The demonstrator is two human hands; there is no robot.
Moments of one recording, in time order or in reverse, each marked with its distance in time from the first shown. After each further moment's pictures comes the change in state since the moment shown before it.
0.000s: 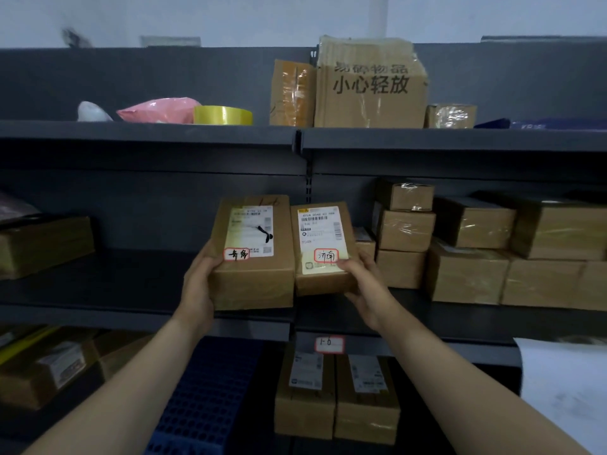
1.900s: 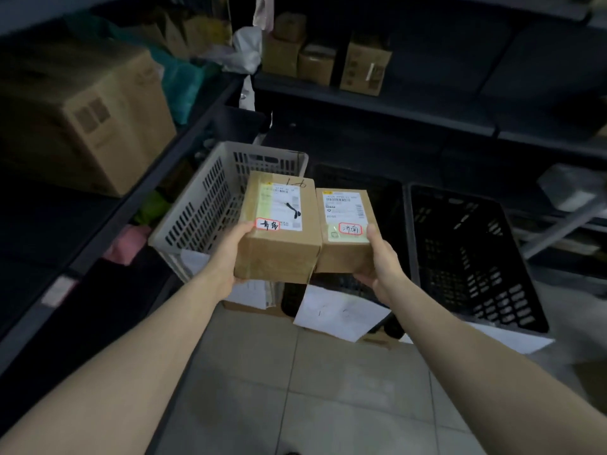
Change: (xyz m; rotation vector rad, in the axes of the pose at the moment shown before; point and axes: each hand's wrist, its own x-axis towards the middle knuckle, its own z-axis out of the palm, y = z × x) left_hand -0.695 -0.541 1.037 0.447 -1.359 -1.041; right_hand -0.598 -0.038 -1.098 0.240 1.766 0.184
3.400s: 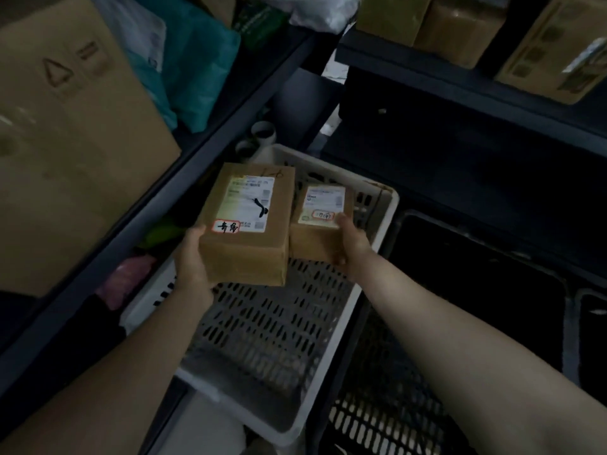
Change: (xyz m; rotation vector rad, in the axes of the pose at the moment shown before) left_hand 0.308 0.078 -0.045 -0.401 0.512 0.037; right_hand 0.359 -0.049 0.264 -0.152 -0.242 0.347
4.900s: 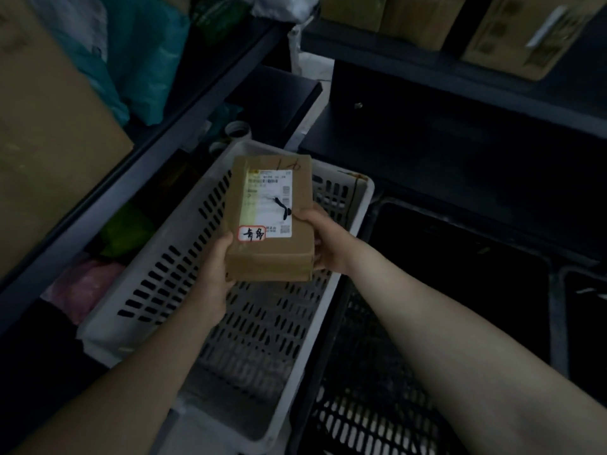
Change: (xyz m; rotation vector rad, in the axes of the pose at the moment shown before) left_hand -0.019 -0.054 0.043 0.215 -0.225 0.052; right_hand -0.015 -0.005 -0.025 -0.225 -0.412 -0.032
